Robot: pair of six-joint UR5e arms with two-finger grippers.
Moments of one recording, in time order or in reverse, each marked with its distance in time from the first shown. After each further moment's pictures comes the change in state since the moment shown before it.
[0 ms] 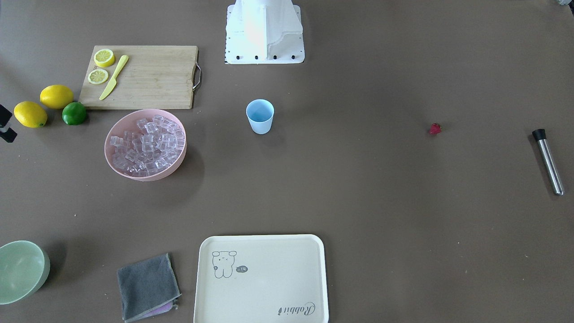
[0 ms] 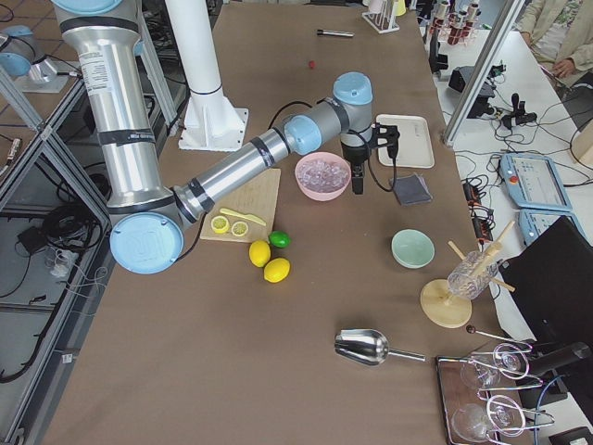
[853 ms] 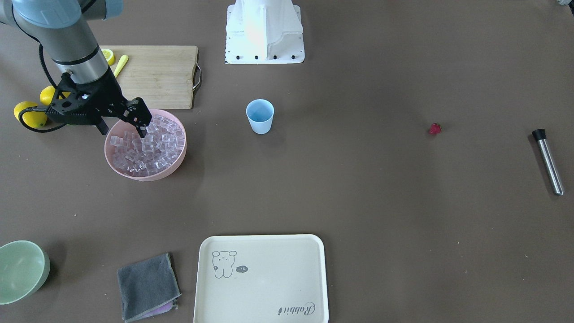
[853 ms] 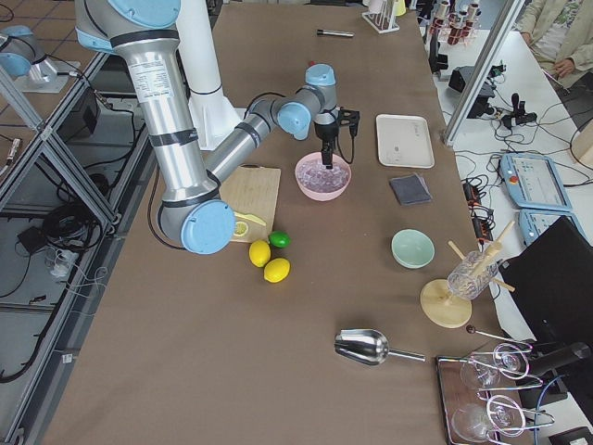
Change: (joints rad) left arm 0.006 -0.056 0.046 -0.001 0.001 -0.001; right arm -0.437 0.092 0.023 0.002 -0.308 0.415
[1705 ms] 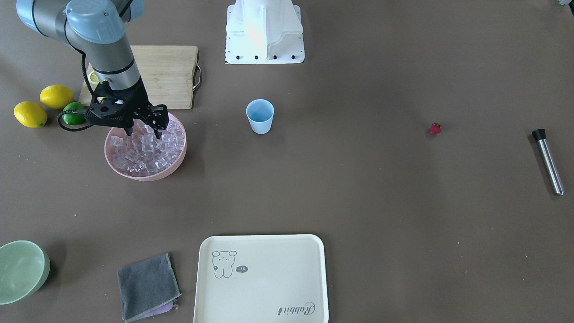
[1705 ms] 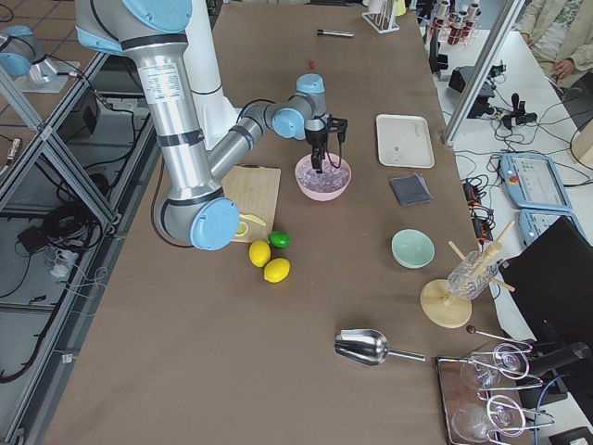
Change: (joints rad) left arm -0.001 0.000 0.001 -0.003 0.000 0.003; right arm -0.093 -0.001 -0.056 0.000 -0.069 0.044
